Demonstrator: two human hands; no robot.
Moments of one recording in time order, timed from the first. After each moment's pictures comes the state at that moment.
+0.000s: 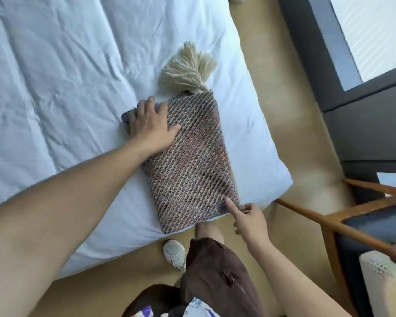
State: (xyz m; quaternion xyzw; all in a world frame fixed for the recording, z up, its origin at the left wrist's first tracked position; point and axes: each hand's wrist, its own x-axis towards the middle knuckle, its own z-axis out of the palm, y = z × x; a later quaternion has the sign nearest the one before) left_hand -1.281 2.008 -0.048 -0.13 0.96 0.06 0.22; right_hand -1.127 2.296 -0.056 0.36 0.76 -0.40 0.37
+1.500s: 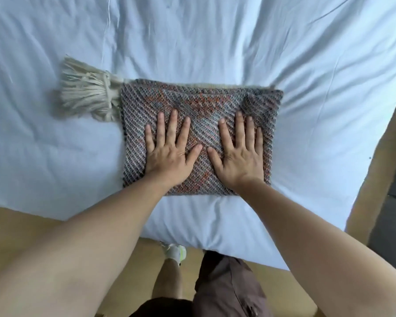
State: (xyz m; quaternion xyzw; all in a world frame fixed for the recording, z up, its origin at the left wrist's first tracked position) left_hand -1.157 1.920 -0.160 -0.33 0.91 0.10 0.23; right_hand -1.285 2.058 -0.164 -0.41 0.88 -0.02 0.23
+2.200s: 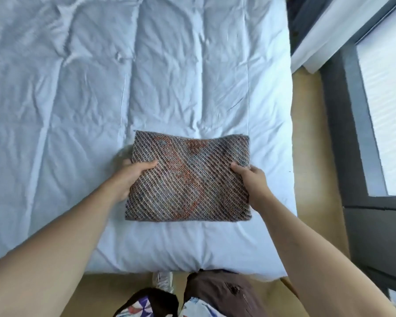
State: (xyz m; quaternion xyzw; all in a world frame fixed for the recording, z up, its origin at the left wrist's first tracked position) left_hand -1.175 1.844 0.052 -0.50 0.55 0.66 0.07; right_hand -1.335 2.112 0.026 0.21 0.69 -0.57 0.41
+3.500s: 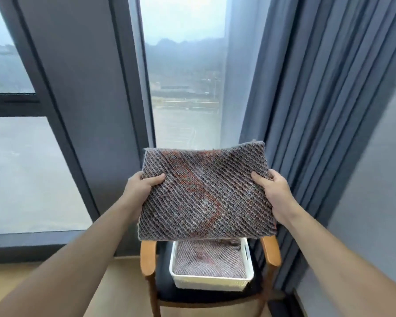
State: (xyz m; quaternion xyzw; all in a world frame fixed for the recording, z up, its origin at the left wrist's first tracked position) left_hand -1.066 2.631 0.361 0.24 0.63 0.65 0.35; right_hand -0.776 2.786 0.364 0.39 0.52 -0.63 -0.43
